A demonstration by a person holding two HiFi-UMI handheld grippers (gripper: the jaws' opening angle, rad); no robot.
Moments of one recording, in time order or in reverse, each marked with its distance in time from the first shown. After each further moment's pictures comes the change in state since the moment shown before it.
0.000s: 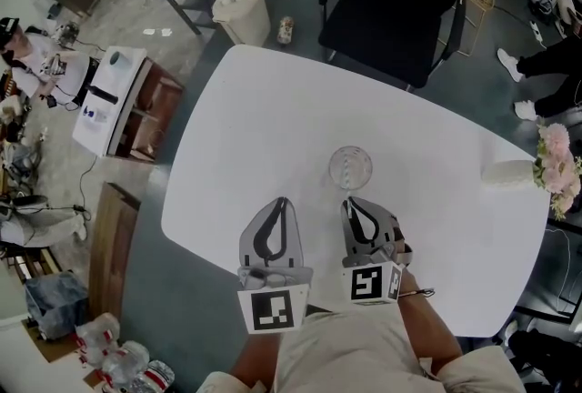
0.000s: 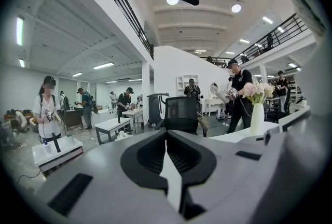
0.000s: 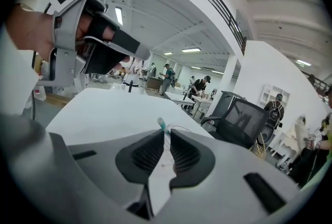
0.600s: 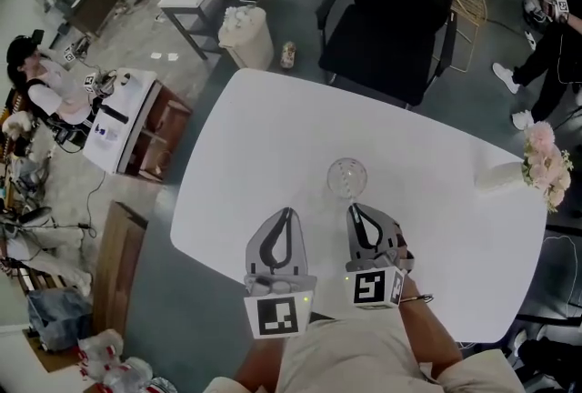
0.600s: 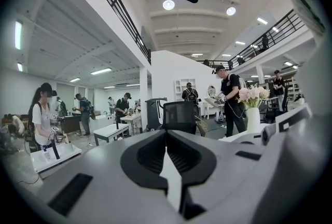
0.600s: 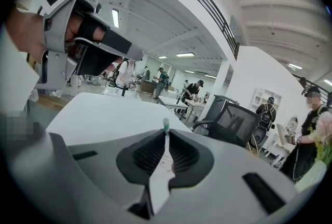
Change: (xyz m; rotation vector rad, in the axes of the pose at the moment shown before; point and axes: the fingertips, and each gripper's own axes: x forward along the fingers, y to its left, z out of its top) left arm -0.016 -0.020 0.025 0.031 -0.058 -0.012; right arm -0.024 -0.023 0.014 0.013 -0.043 -0.072
